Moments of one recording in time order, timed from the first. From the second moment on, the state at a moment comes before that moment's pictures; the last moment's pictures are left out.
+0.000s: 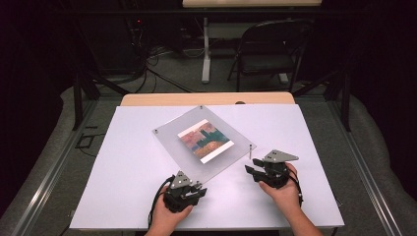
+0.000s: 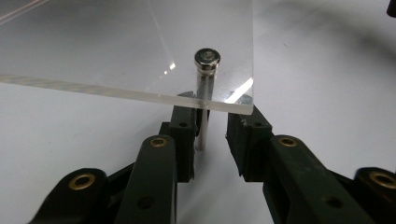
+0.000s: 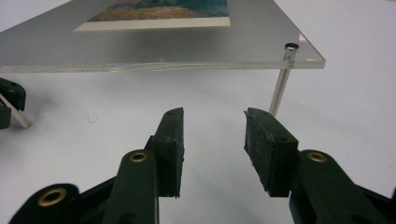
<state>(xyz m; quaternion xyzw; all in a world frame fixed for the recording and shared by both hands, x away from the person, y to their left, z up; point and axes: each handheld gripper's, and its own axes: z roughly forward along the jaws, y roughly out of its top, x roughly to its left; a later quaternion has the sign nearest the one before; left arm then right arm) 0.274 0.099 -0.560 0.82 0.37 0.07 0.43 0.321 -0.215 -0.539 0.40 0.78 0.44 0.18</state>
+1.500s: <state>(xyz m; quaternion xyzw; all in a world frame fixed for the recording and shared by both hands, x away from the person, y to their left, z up) 0.274 0.152 -0.541 0.77 0.43 0.08 0.46 0.371 -0.193 -0.544 0.37 0.79 0.46 0.15</state>
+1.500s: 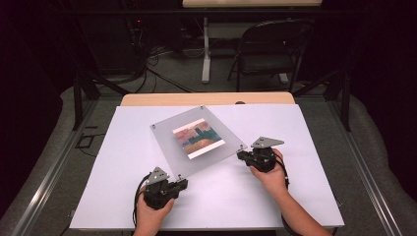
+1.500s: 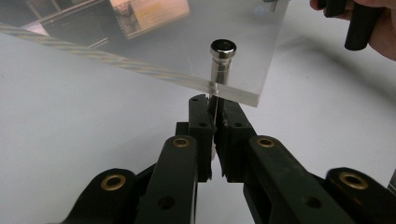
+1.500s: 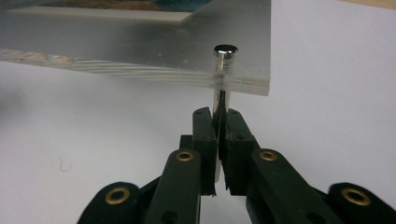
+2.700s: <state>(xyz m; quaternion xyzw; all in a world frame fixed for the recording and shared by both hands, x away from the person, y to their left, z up) 0.341 0.160 -0.539 0.76 0.45 0.10 0.46 0.344 -0.201 -0.540 0.42 0.76 0.48 0.15</state>
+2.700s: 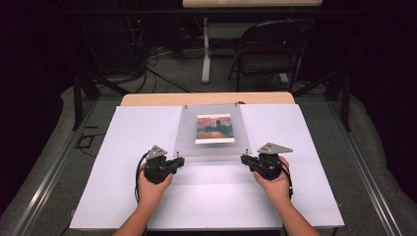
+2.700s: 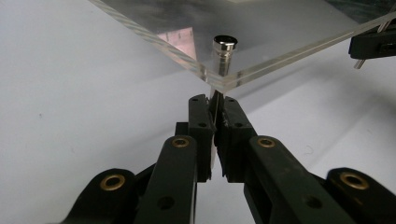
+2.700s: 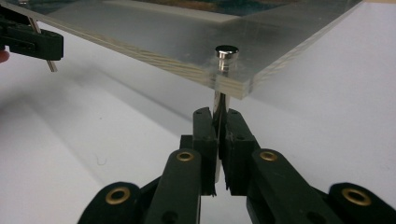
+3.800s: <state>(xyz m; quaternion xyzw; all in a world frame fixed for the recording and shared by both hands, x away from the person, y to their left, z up) 0.345 0.155 -0.560 0.78 0.45 0.10 0.42 0.349 -0.198 -0.561 0.42 0.79 0.43 0.14</state>
